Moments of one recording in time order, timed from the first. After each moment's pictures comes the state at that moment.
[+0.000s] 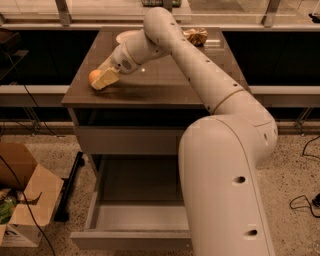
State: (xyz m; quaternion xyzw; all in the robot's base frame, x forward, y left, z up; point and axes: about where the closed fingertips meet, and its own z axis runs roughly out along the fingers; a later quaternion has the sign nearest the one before) arm 0.754 0.177 0.842 -0.62 0.64 0.30 0.35
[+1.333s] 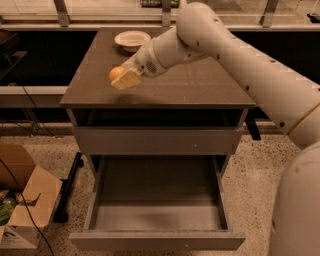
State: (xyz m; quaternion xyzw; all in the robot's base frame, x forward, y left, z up) arm 0.684 0.098 0.885 -0.57 0.68 0.26 0.39
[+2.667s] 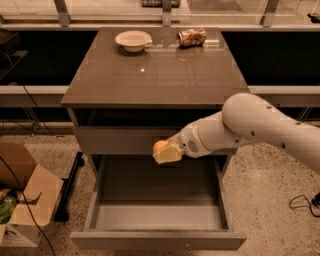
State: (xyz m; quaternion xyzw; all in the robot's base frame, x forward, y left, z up) arm 0.533 -0.027 0.746 -0.41 0.82 0.26 0.30
